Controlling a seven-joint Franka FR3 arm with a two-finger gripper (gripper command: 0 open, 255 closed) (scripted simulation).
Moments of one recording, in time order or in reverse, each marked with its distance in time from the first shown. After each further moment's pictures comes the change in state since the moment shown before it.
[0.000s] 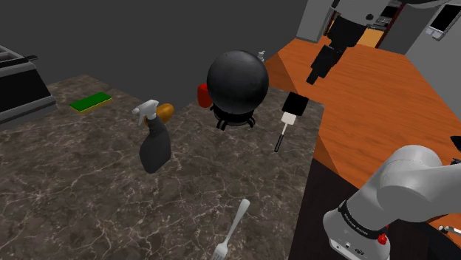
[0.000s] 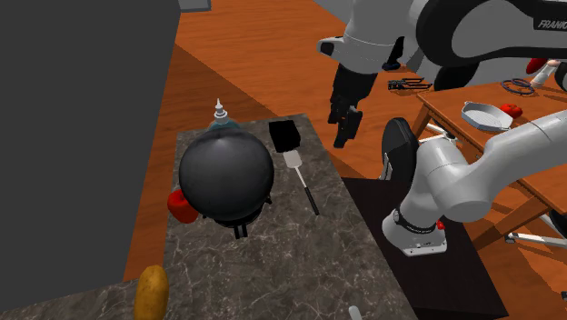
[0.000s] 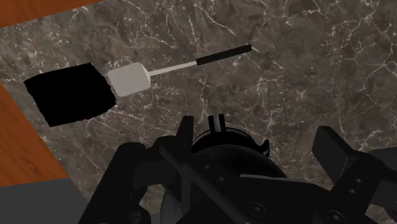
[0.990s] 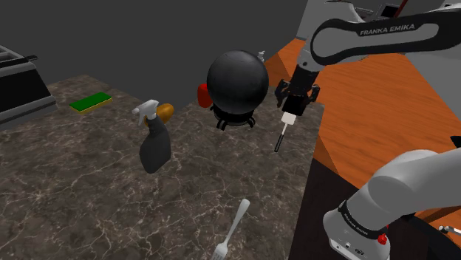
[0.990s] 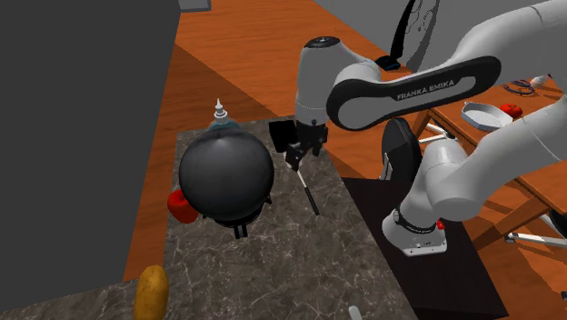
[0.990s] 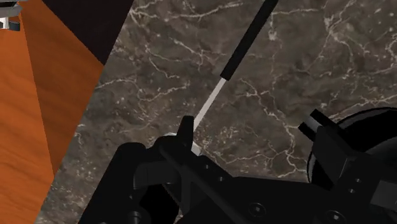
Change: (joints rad) arm -0.232 0.270 0.113 -0.186 0.051 0.355 0.622
